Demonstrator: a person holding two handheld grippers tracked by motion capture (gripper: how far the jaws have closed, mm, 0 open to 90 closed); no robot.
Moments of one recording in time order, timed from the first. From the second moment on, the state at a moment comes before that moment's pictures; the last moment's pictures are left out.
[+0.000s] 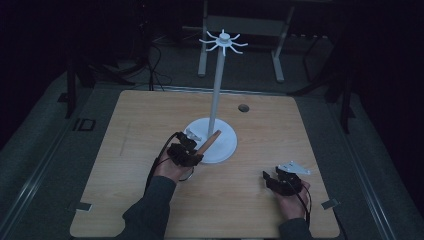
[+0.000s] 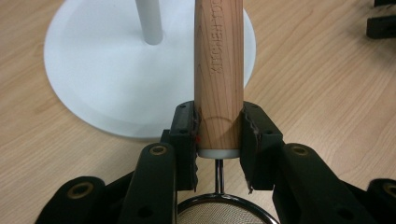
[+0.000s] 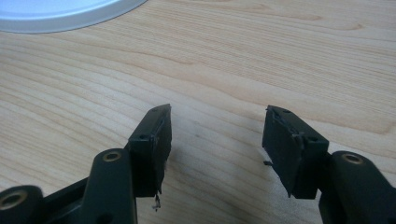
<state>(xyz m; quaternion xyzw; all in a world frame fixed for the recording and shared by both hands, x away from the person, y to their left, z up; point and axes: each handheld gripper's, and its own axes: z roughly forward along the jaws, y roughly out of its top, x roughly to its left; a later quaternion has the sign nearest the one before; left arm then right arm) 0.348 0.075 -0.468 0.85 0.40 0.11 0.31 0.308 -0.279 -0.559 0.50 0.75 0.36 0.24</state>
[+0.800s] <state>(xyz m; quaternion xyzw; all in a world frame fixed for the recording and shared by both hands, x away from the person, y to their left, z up) 0.345 0.084 -0.457 0.83 0.42 0.14 0.34 0.308 -0.279 -0.559 0.50 0.75 0.36 0.24</state>
